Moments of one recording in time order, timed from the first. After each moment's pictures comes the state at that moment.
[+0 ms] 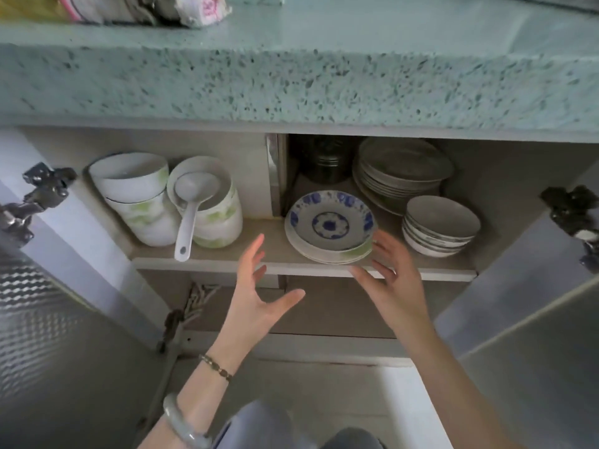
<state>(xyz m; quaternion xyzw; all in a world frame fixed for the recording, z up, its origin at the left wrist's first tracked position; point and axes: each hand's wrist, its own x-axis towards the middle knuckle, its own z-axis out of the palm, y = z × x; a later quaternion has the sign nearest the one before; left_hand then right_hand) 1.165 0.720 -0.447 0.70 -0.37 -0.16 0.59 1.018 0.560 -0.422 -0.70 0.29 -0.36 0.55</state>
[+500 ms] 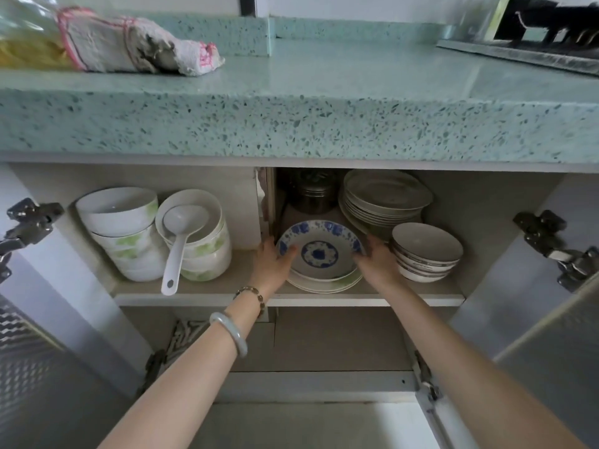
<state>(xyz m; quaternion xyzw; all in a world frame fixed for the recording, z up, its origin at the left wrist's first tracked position) 1.233 0.604 -0.440 0.81 -0.29 -0.21 0.46 1.081 0.462 -0.428 -0.78 0.42 -0.20 0.43</state>
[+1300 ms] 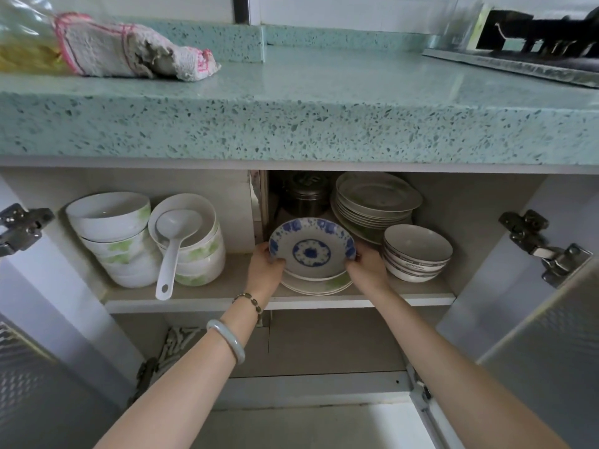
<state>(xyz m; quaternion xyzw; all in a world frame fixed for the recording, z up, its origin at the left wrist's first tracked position) 1.231 0.601 -0.450 0.75 -0.23 -0.22 0.58 1.085 0.476 -0.435 -0.75 0.44 -0.22 0.44</state>
